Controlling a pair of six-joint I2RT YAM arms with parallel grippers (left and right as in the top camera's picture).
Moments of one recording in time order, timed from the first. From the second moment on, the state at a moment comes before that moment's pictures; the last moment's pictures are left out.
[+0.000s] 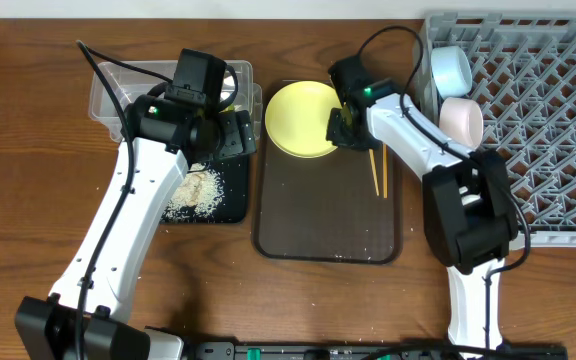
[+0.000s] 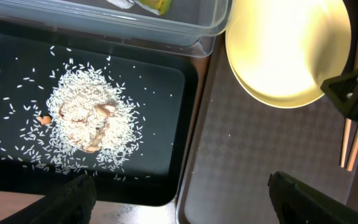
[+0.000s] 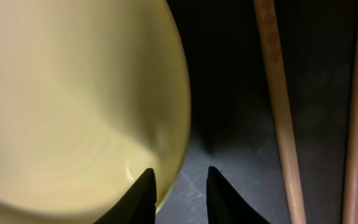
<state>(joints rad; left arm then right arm) -0.26 1.56 1.48 -1.10 -0.01 -0.46 0.42 2.21 1.69 -0.80 0.02 0.62</state>
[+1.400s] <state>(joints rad) -0.26 1.56 1.48 -1.10 -0.01 -0.46 -0.09 1.83 1.75 -0.59 0.79 -0.13</state>
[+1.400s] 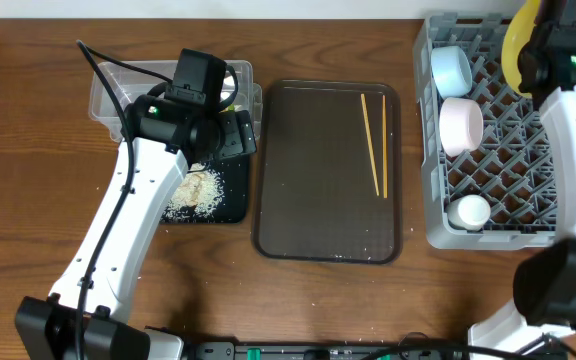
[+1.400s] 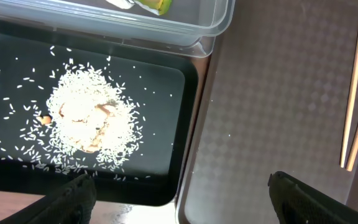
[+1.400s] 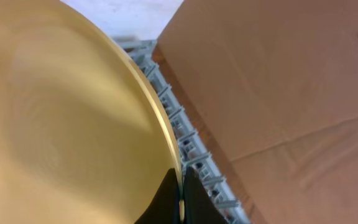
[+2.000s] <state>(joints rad) -0.26 1.56 1.48 -1.10 -0.01 -0.46 -0.09 2.07 1.75 -0.44 0.81 -0.21</state>
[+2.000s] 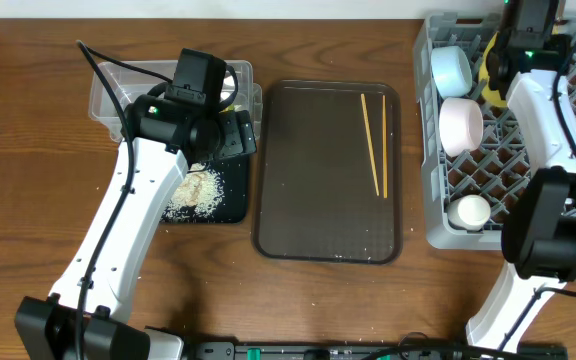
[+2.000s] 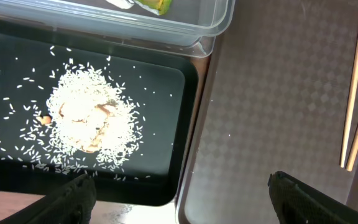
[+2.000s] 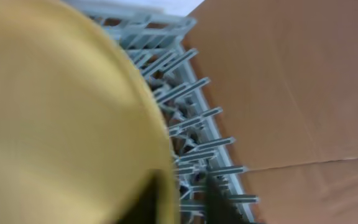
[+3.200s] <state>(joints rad) -0.26 1.56 1.48 -1.10 -0.01 -0.46 0.31 1.98 1.75 -0.83 -0.09 0.24</state>
